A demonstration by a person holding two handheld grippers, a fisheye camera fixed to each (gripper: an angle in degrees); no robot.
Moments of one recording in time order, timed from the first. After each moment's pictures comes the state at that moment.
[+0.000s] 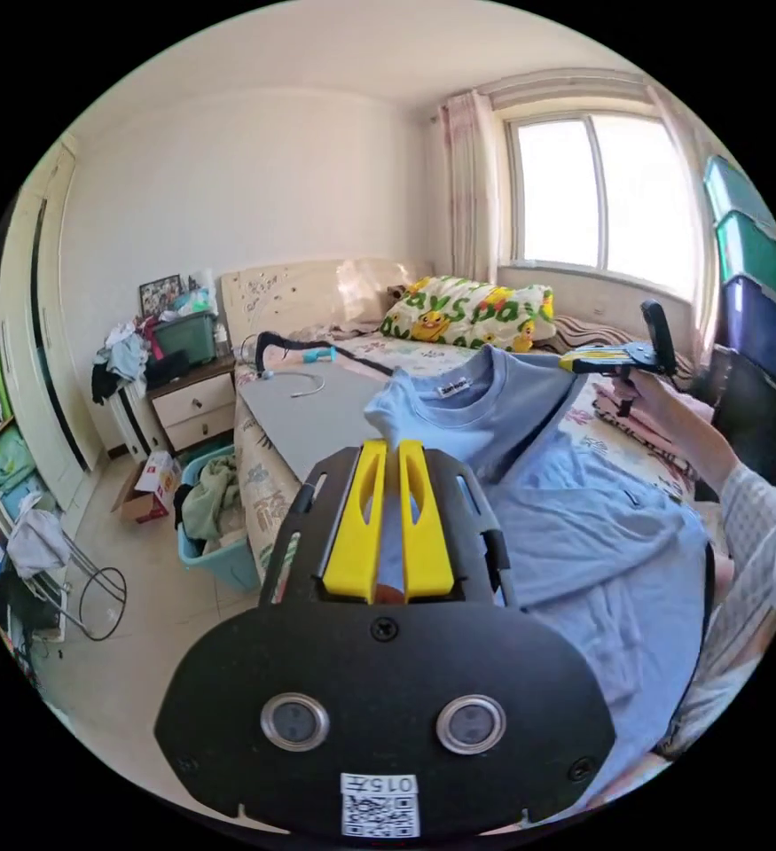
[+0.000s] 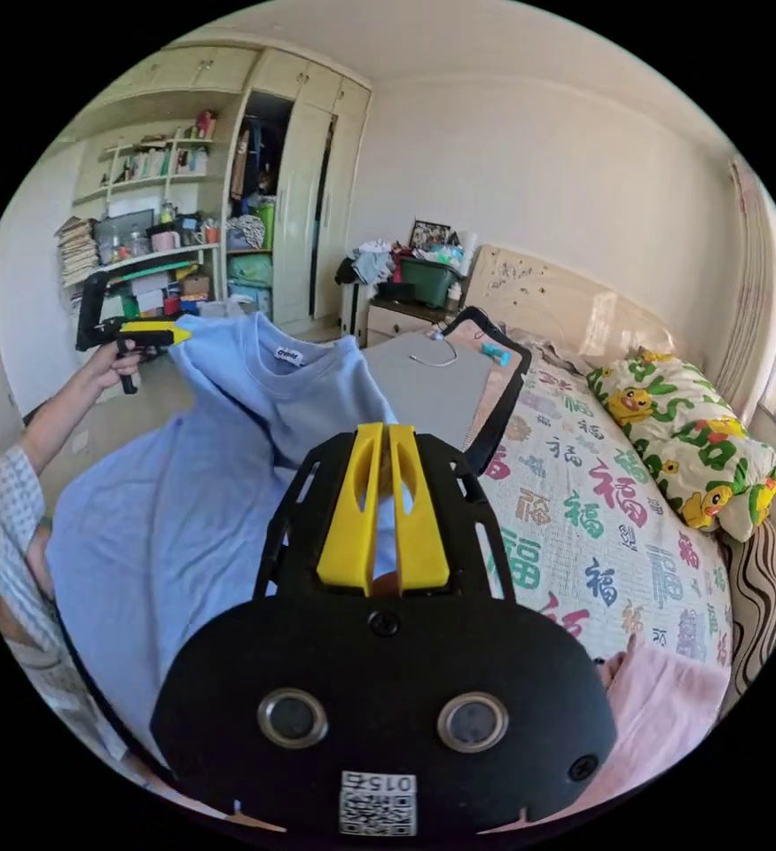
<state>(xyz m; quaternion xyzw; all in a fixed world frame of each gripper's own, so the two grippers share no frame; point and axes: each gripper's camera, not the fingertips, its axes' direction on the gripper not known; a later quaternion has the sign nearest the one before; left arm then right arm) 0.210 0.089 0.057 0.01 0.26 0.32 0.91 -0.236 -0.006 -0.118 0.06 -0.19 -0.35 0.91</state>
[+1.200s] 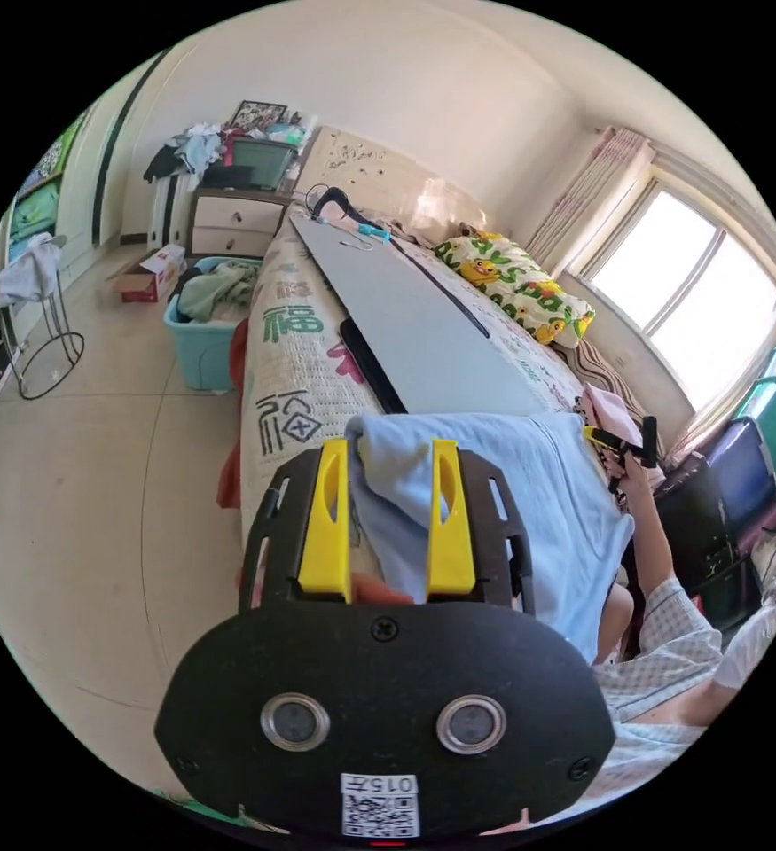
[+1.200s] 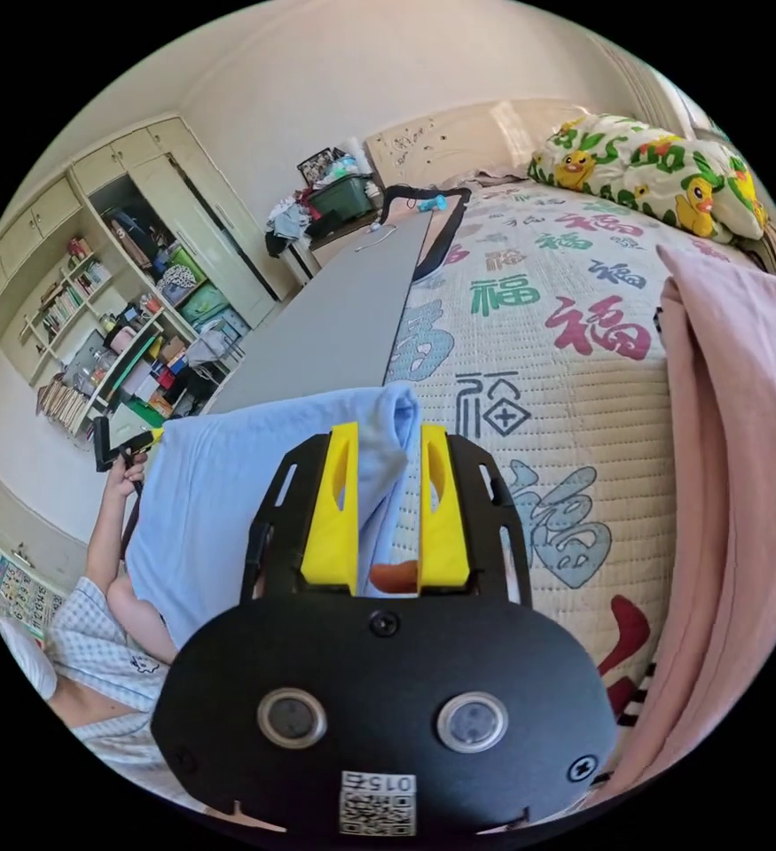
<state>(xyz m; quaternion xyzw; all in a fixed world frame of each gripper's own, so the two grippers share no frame) 0.063 0.136 0.127 -0.23 0.27 0.08 0.93 -0.062 0.032 -0.042 -0.14 -0.22 -0.09 0.96</state>
